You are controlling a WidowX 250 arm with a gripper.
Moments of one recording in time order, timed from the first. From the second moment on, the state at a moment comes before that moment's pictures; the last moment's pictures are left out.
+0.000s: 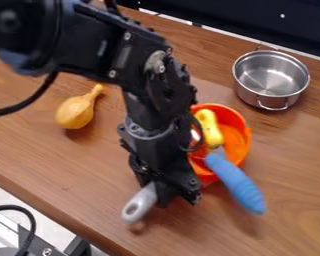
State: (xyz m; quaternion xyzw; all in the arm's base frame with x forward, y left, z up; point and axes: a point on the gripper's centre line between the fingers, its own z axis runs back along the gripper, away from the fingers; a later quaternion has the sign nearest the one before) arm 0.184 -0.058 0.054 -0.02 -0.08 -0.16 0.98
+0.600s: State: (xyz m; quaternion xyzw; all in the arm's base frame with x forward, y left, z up) arm 0.169 -0.058 0.063 -0.03 -0.05 -0.20 0.98
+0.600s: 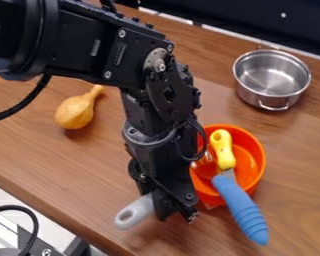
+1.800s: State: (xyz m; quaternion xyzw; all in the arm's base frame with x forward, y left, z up) arm 0.193 -0.034 0.093 -0.05 -0.07 -0.12 0.99
